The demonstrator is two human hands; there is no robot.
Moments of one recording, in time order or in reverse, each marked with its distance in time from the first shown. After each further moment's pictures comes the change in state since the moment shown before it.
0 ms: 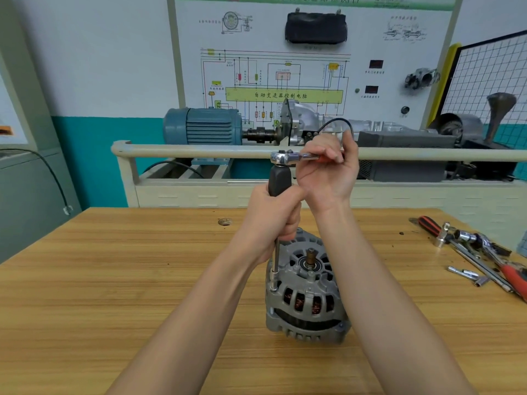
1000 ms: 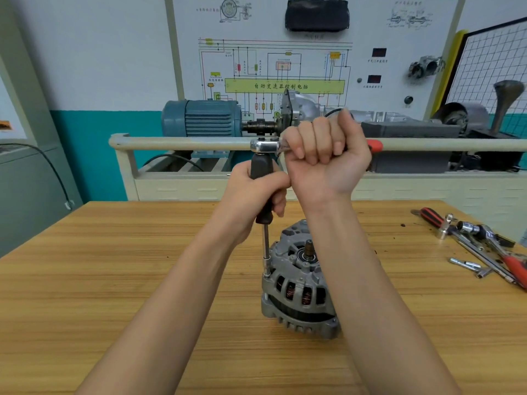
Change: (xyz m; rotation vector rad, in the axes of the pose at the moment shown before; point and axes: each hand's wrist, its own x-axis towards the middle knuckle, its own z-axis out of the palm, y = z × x) left_hand 0.003 0.013 -0.018 0.117 -0.010 0.128; right_hand -0.021 0.026 0.033 -0.236 -0.196 -0.259
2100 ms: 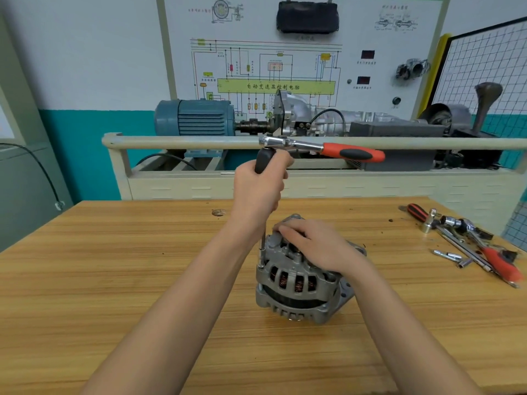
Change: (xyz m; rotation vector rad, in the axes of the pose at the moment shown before) left_hand -0.008 0.003 0.026 0.042 0.258 -0.071; right_hand -0.079 -0.037 -0.074 -2.176 -0.289 0.718
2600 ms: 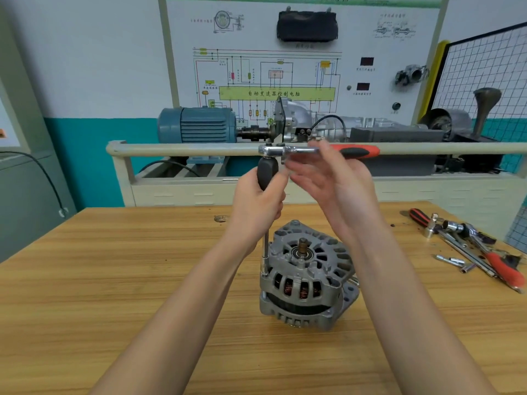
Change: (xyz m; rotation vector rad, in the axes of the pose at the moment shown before) left_hand -0.005 -0.003 -0.009 0.047 -0.129 0.152; right_hand -0.006 -0.065 -0.065 1.400 0.493 -0.096
